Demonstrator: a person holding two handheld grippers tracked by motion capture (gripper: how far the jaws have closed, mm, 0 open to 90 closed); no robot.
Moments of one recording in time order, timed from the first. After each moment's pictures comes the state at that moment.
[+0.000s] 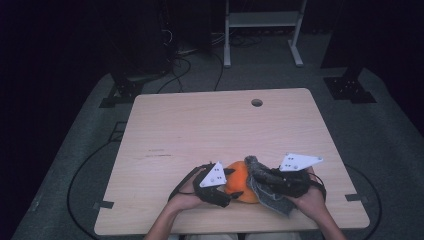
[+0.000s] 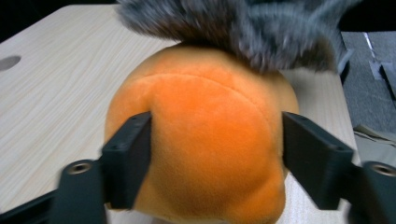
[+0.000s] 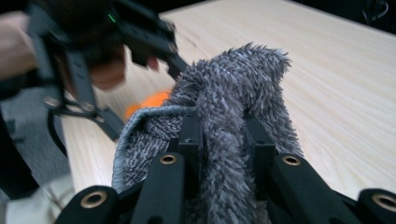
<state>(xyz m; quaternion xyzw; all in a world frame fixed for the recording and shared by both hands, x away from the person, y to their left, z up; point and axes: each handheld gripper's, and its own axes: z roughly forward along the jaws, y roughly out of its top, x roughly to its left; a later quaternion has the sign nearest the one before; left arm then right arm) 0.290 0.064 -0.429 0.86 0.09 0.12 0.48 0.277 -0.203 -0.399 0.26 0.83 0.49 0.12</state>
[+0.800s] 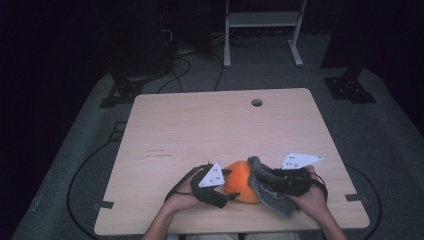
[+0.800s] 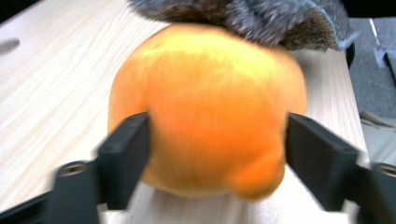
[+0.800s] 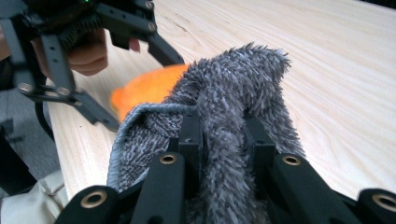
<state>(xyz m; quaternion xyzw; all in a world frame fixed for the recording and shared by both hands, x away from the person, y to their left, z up) 0.294 0.069 -0.431 0.88 0.10 0.11 0.46 0.282 -0.211 -0.406 0.28 0.83 0.48 0.11</state>
